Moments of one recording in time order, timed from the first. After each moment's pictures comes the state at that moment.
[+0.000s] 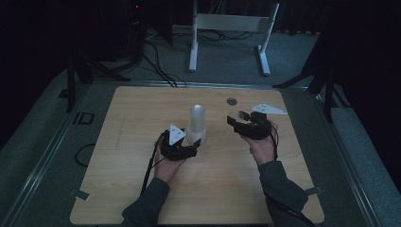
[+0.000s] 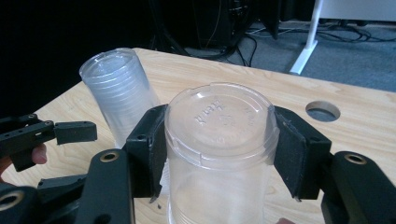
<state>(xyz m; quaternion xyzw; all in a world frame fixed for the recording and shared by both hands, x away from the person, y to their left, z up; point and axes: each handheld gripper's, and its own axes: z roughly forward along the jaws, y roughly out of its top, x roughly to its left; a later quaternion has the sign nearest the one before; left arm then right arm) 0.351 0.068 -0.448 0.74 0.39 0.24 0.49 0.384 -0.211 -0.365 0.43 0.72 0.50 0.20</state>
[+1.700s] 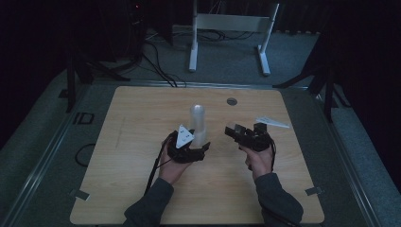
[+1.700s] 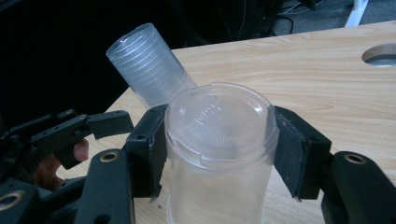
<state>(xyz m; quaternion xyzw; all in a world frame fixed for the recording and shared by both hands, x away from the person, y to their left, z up) 0.339 0.047 -0.432 0.76 0.34 0.23 0.51 0.370 -0.221 -0.404 0.47 0.67 0.56 0.08</state>
